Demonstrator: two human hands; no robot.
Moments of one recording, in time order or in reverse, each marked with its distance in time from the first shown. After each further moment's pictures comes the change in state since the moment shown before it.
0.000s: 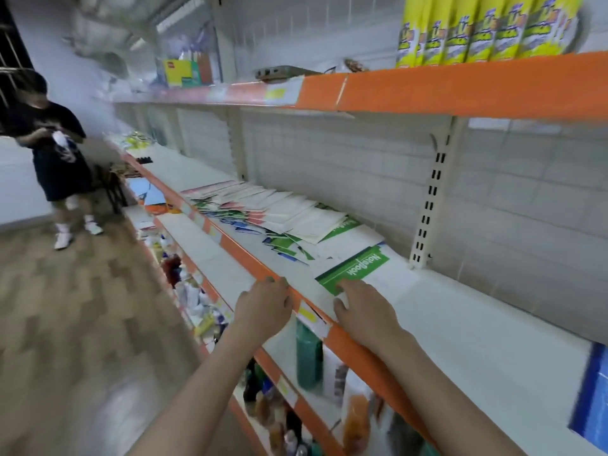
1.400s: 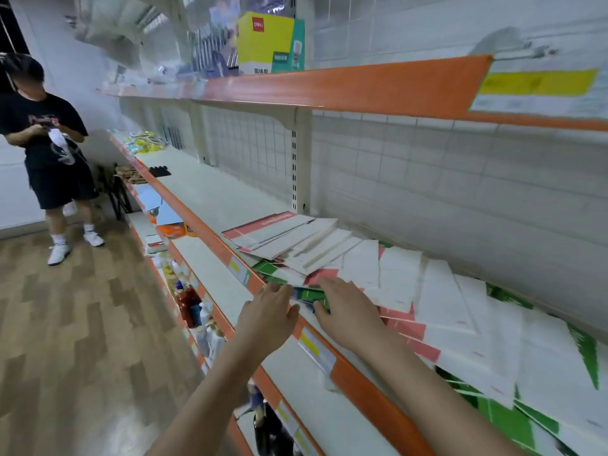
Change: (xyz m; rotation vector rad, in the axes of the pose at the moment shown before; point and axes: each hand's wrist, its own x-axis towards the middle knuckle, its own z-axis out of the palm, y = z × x) left_hand 0.328 -0.332 -0.014 -0.109 0.032 0.016; right_hand 0.408 -0.208 0.185 -0.067 -0.035 -0.186
